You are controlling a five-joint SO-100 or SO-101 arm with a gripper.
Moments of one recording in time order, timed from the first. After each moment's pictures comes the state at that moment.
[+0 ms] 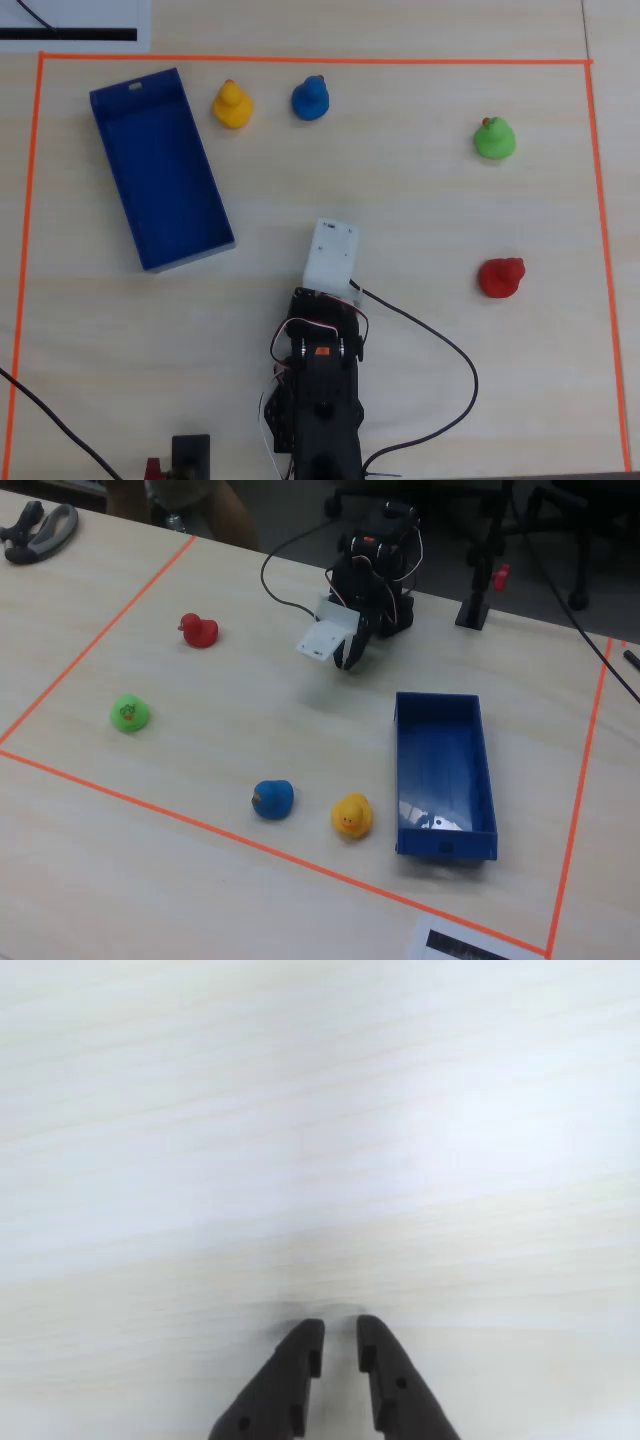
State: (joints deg) arm 4.5 189.8 178.4 73.8 -74.0
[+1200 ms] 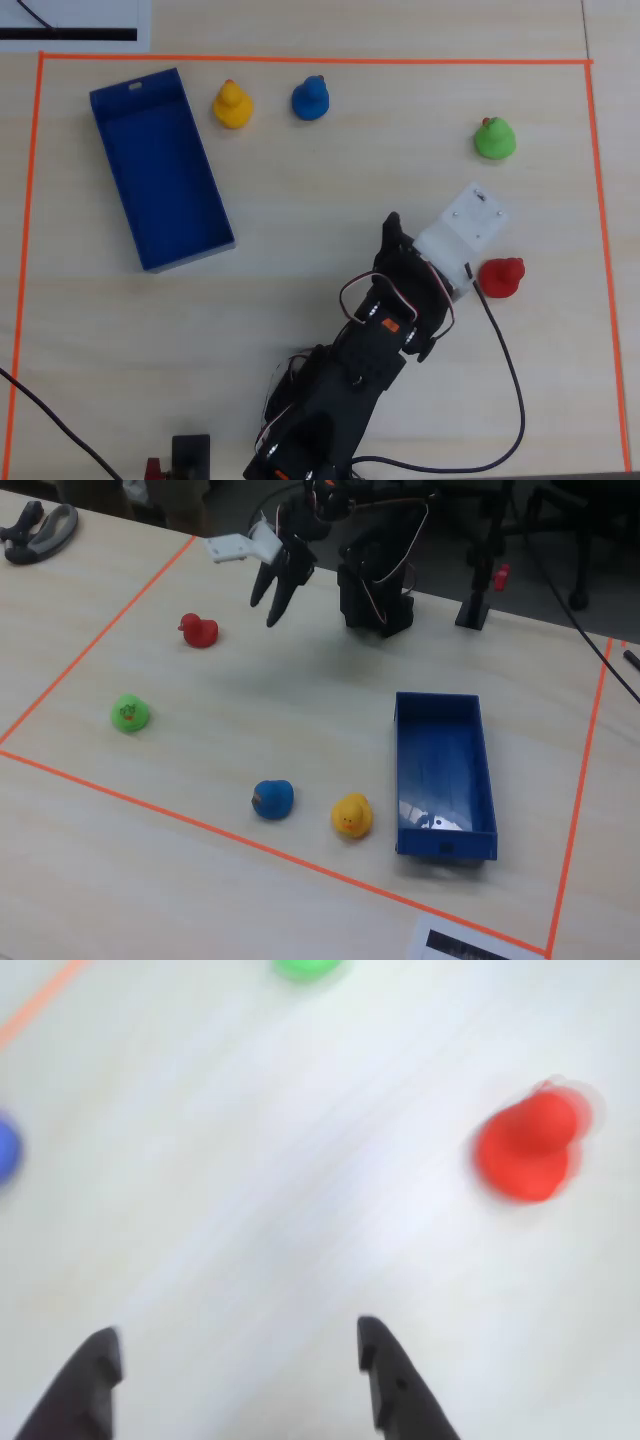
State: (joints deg) arm 42.9 148.5 133.3 58.4 -79.1
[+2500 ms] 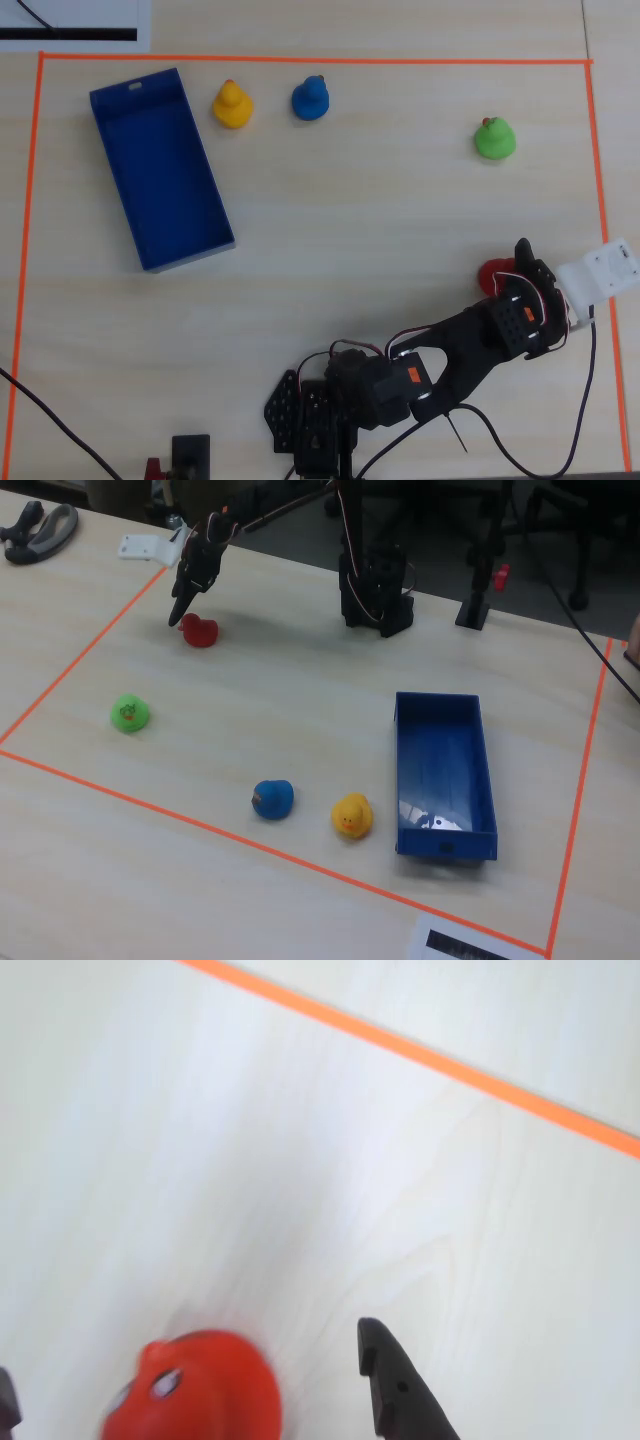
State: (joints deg) arm 71.6 88.4 111.7 23.4 -90.2
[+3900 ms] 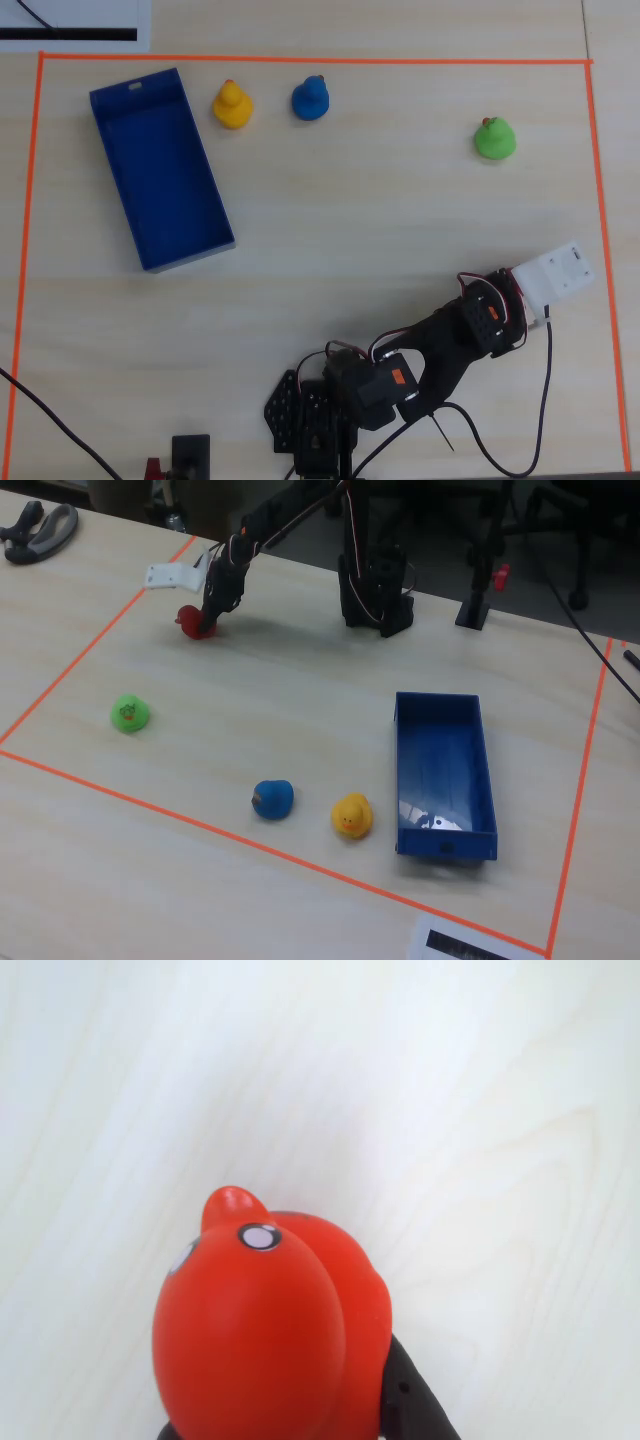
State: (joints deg) arm 67.9 93.9 127.7 19.3 -86.3
